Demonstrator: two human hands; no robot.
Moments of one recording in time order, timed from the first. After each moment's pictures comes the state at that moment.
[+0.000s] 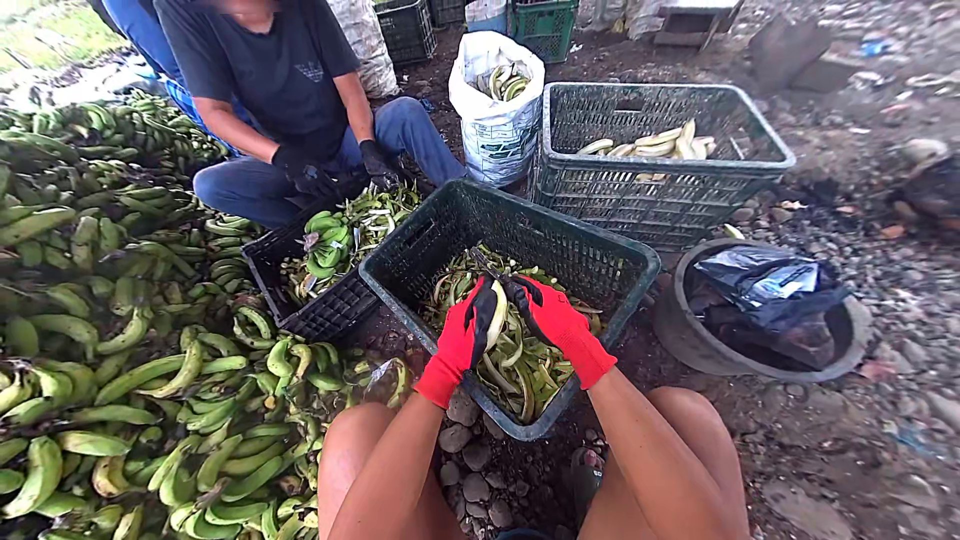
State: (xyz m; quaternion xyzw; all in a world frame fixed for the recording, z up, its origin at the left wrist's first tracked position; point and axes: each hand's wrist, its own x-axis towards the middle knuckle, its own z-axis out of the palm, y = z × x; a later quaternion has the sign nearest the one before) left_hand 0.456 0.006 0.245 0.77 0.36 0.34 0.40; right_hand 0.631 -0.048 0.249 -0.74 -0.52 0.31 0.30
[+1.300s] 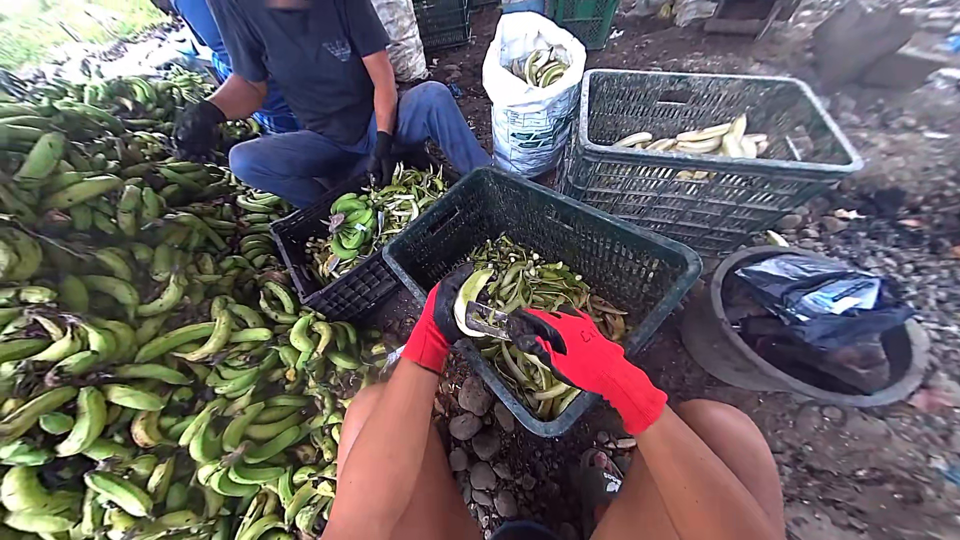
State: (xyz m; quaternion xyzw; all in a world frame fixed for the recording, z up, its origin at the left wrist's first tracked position) left_hand 0.416 0.048 0.251 0.51 0.30 0.34 0.73; right_hand 0.617 -0.091 0.252 -0.62 -0.71 0.26 0.21
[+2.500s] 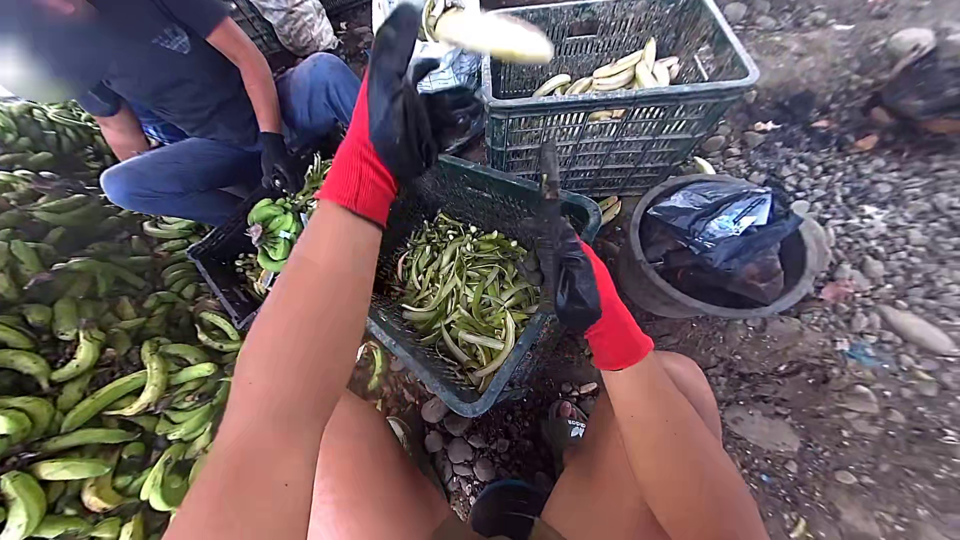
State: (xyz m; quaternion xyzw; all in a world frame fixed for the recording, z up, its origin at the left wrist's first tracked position) left_hand 0.591 0.089 0.422 0.65 0.22 0.29 0.67; right_hand 0.689 -0.115 0.251 -0.44 -0.31 0.45 0.72
